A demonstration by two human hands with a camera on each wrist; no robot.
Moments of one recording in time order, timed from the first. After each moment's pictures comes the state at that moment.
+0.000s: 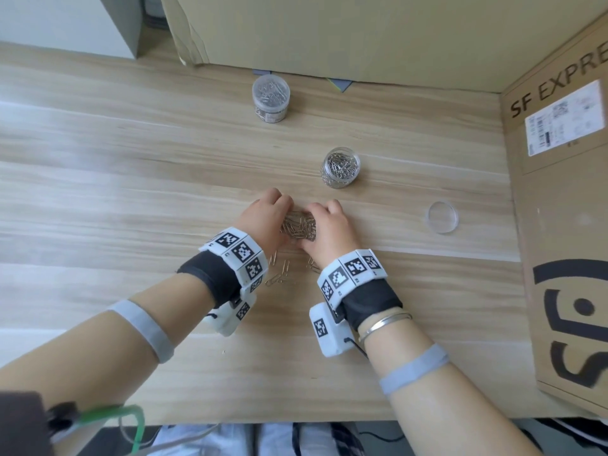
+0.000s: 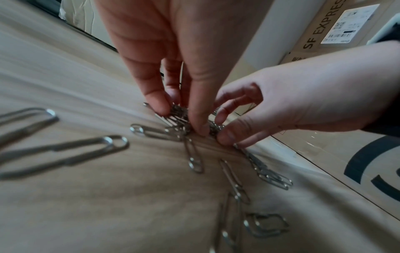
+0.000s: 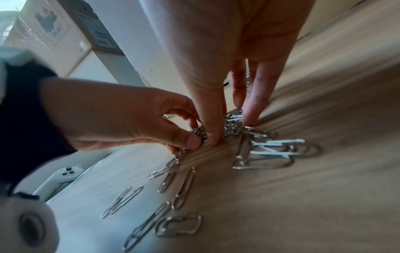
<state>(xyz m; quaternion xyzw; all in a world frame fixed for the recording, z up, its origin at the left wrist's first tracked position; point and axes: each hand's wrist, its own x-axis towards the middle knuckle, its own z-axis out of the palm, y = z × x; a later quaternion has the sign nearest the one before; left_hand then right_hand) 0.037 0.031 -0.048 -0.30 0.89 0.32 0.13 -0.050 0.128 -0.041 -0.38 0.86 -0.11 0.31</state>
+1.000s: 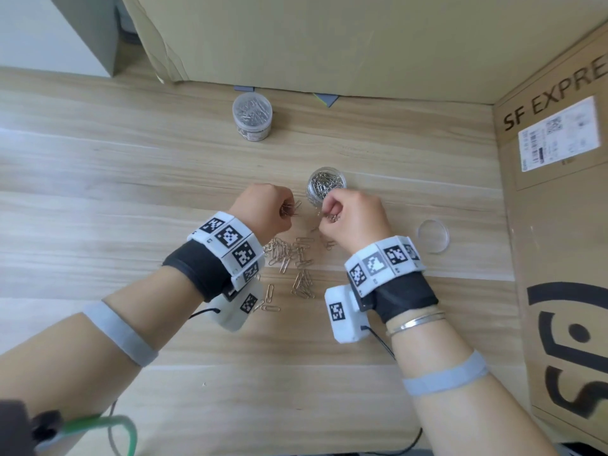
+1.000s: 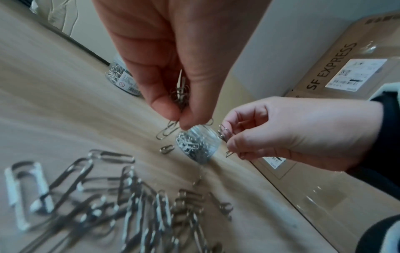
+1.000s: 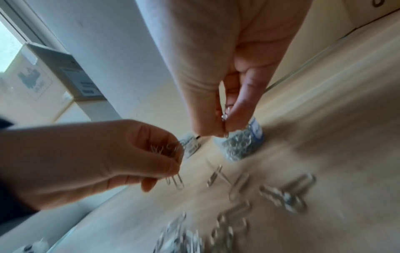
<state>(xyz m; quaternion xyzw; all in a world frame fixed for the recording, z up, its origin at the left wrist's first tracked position) -0.015 0.004 -0.021 -0.31 0.88 0.34 0.12 -0.121 0.116 -0.017 -0.36 0.88 -0.17 0.25</state>
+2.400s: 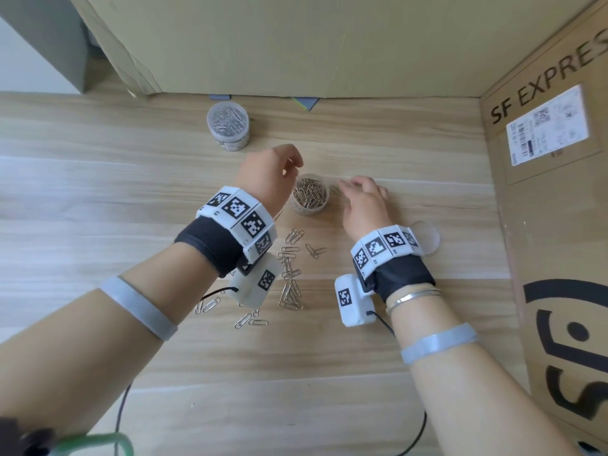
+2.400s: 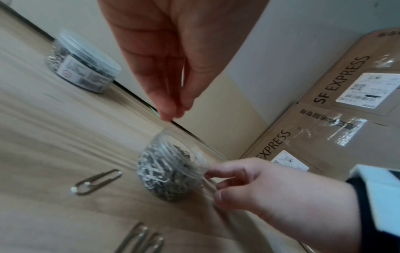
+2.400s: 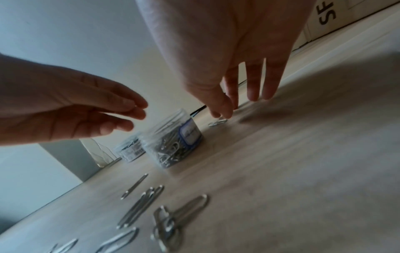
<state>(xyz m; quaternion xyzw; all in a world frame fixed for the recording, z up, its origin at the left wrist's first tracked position) -0.071 -0.007 -0.017 -0.35 0.85 0.39 -0.03 -0.170 0.127 -0.048 -0.33 0.91 -0.09 0.24</state>
